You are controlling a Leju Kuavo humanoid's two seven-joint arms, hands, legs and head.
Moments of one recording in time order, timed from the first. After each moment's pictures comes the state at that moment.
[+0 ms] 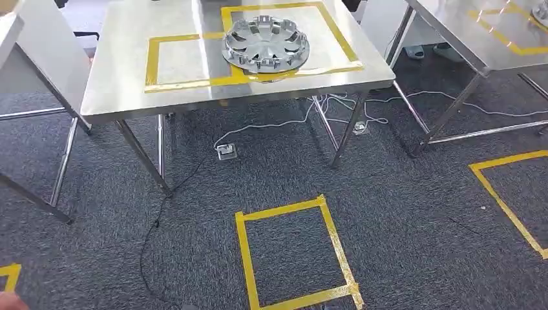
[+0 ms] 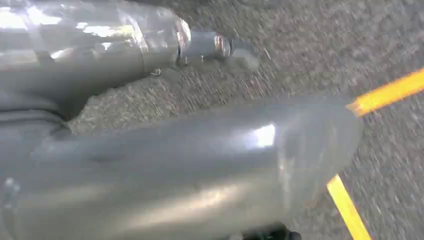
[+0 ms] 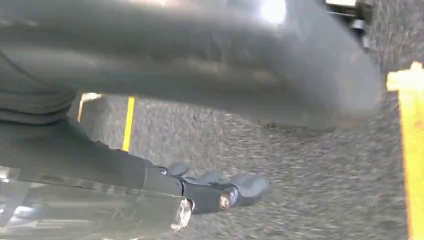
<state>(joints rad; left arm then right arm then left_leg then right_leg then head) -0.13 0.01 -1.15 -0.23 0.79 0.18 -0.05 -0.10 0.00 0.78 -0.26 -0.61 -0.22 0.09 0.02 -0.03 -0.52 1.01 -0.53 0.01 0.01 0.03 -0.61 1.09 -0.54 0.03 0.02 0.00</state>
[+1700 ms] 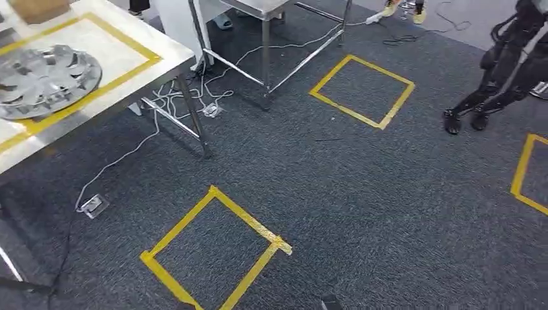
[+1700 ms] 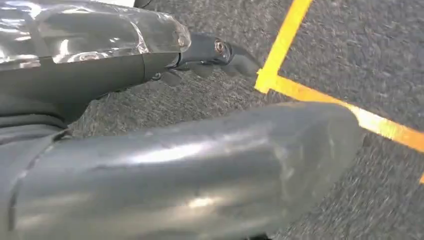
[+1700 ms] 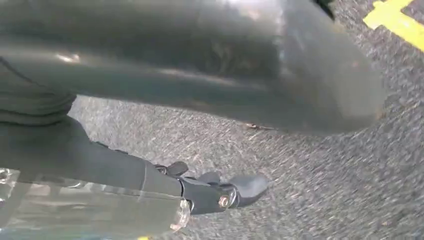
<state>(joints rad) -0.14 0.05 -1.16 -0.23 0.79 0.22 -0.07 -0.13 0.02 0.83 -0.23 -0.65 -0.20 0.05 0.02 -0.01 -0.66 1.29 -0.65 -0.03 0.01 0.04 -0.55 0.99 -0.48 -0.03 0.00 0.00</state>
